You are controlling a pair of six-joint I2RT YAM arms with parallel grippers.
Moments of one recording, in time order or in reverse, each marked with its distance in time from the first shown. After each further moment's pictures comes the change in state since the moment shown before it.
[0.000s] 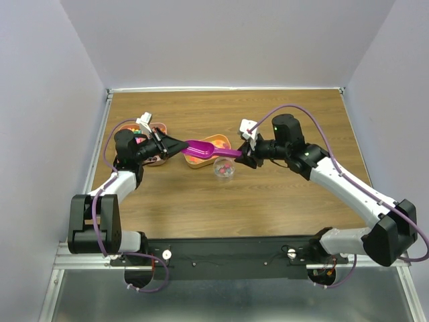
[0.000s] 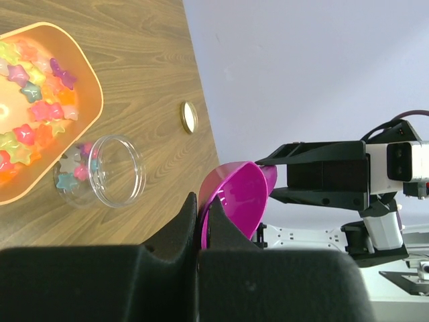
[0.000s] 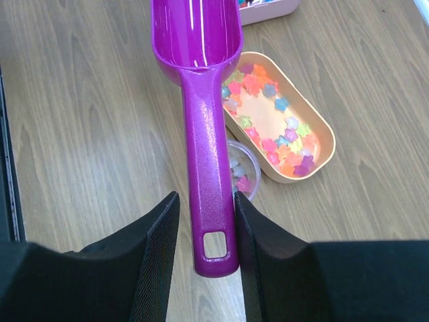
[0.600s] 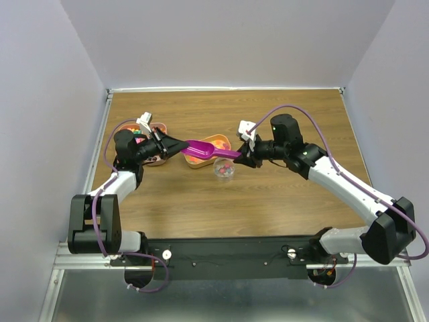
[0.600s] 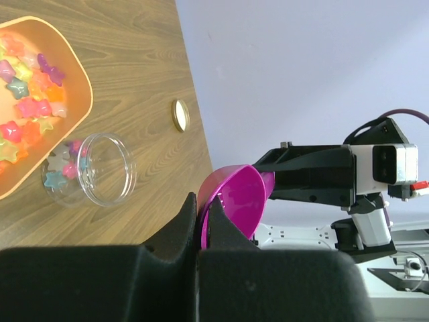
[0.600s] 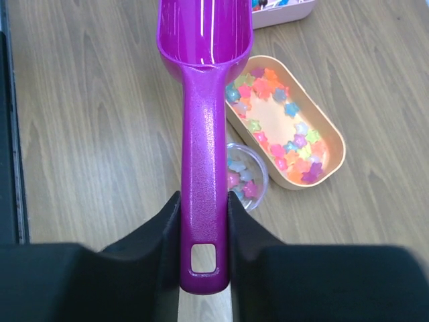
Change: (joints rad) left arm 0.000 -0.001 -0.002 0.026 0.011 -0.047; right arm 0.000 0.021 0.000 0.002 -0.046 -0.019
